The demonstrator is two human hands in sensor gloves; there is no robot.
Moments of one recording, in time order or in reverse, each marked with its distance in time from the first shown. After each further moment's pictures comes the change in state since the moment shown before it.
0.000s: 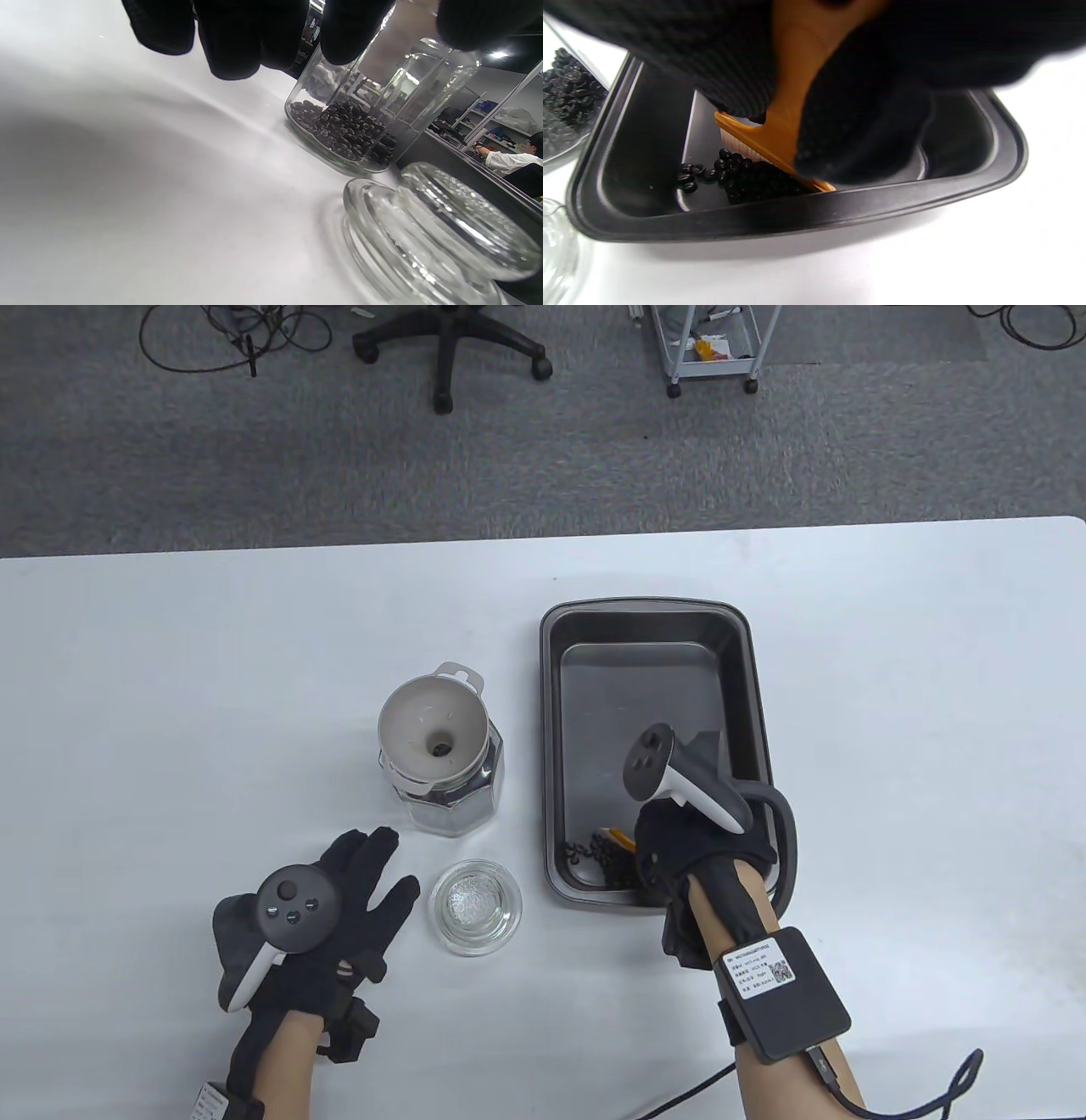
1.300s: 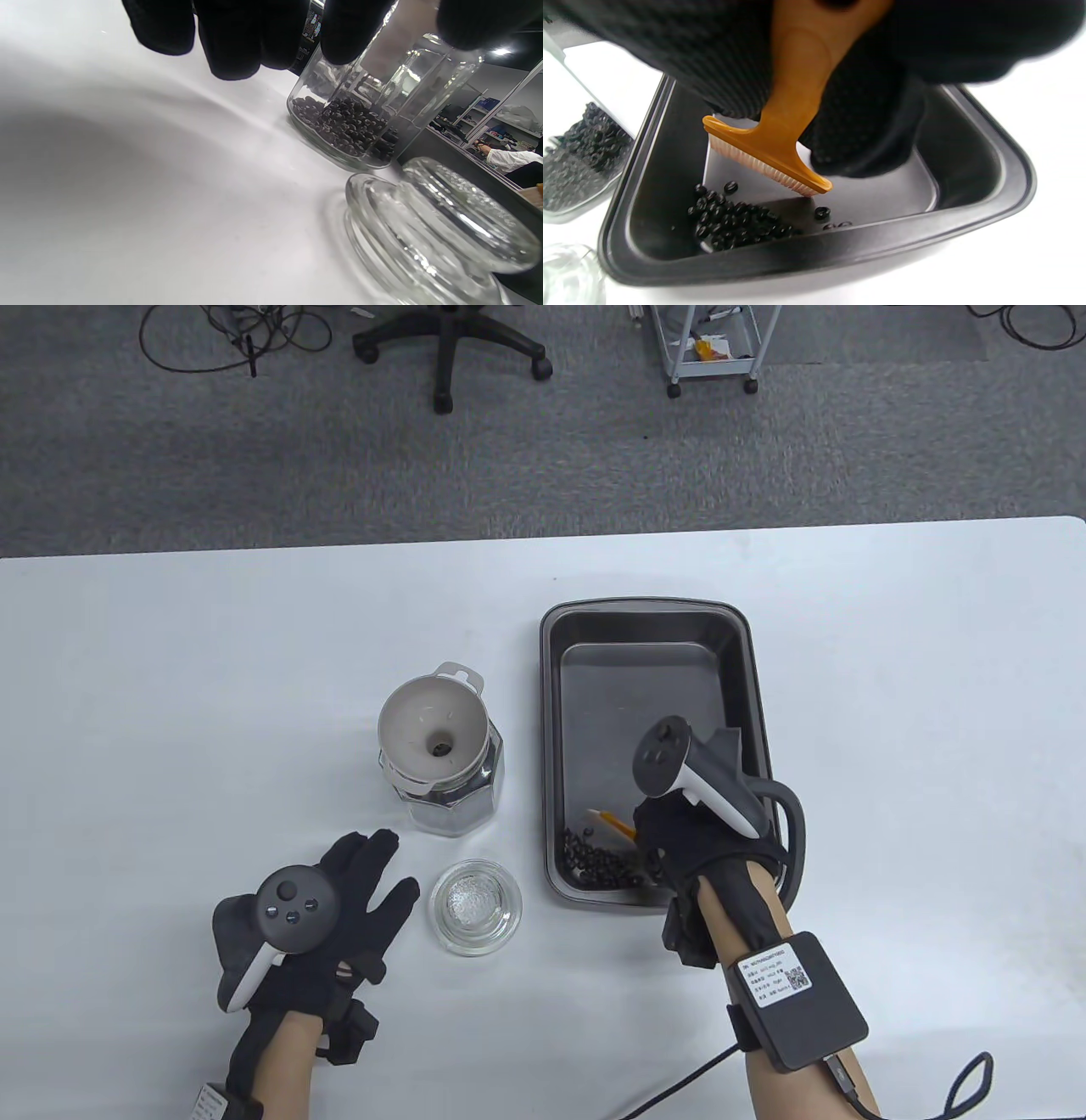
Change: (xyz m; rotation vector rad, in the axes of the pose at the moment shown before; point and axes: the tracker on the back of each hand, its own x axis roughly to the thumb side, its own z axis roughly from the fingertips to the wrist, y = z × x) left_hand -0.001 0.000 0.001 -0.013 0.004 0.002; right_hand -0.015 -0.015 0.013 -0.105 -0.018 -0.084
